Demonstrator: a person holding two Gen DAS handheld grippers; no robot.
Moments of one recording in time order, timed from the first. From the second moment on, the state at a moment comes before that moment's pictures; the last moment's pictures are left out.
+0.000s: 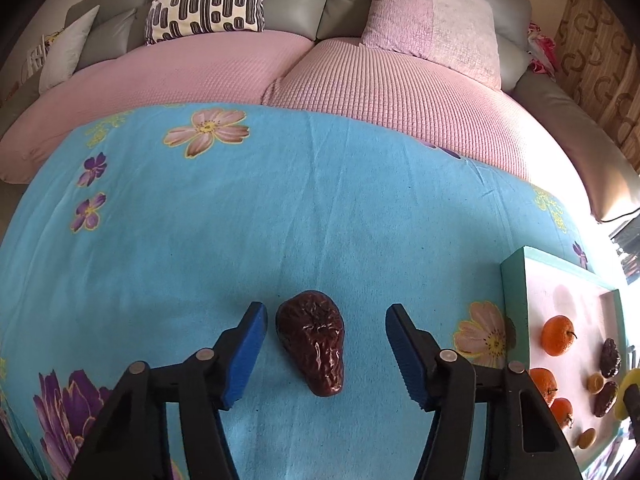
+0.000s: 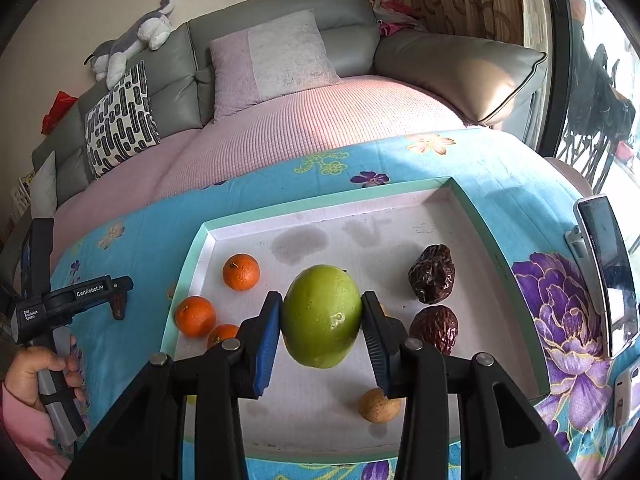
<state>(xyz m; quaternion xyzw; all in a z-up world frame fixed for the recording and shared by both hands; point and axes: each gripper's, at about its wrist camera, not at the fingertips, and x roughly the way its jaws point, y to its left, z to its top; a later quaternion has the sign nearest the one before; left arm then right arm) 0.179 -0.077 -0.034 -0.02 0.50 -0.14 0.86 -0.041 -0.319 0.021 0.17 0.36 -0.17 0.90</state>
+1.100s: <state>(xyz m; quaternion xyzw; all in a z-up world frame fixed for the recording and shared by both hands) 0.069 -0.164 0.019 0.02 0.46 -0.34 0.82 -0.035 -0.333 -0.013 0.20 0.42 -0.17 0.87</state>
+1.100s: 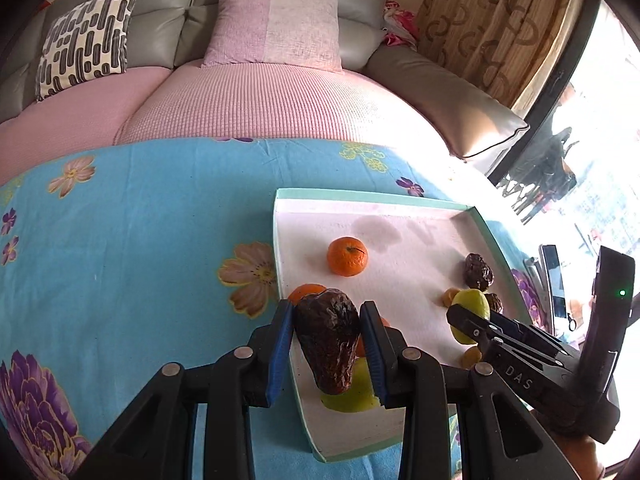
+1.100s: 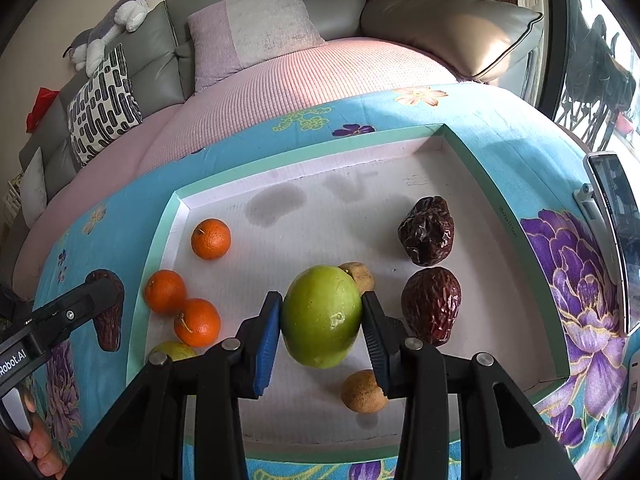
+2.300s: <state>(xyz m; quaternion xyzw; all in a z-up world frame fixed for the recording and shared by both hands) 0.053 -0.164 -0.009 0.01 0.49 -0.35 0.80 -0.038 -0.324 -0.012 0.17 0.44 -0.19 0.86</state>
